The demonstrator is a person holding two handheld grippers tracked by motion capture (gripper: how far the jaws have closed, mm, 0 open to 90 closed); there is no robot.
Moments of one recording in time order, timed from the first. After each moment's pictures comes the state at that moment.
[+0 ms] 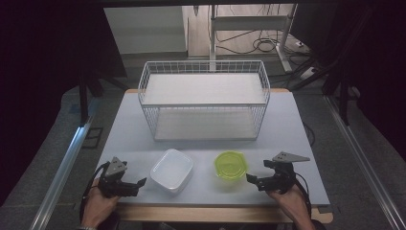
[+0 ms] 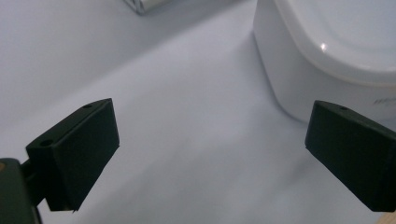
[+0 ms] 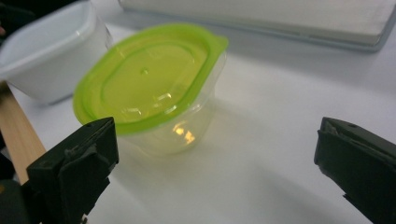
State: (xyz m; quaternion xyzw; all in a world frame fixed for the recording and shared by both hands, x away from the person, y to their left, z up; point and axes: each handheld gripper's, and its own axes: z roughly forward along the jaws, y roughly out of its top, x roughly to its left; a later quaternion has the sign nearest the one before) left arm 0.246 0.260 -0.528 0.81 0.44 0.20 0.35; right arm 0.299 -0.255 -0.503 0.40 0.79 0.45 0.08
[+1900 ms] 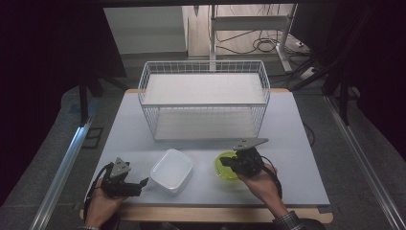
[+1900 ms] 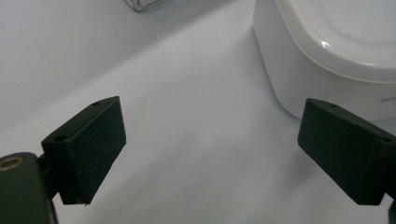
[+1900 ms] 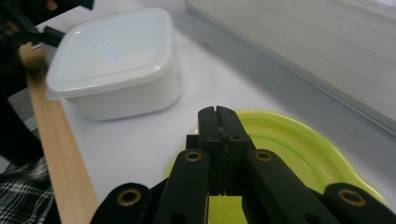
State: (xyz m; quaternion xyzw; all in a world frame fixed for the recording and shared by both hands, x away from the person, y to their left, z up) left arm 0.245 0.253 -0.530 0.81 0.43 0.22 0.34; right arm 0.317 -0.152 -0.460 0.28 0.86 0.42 0.07
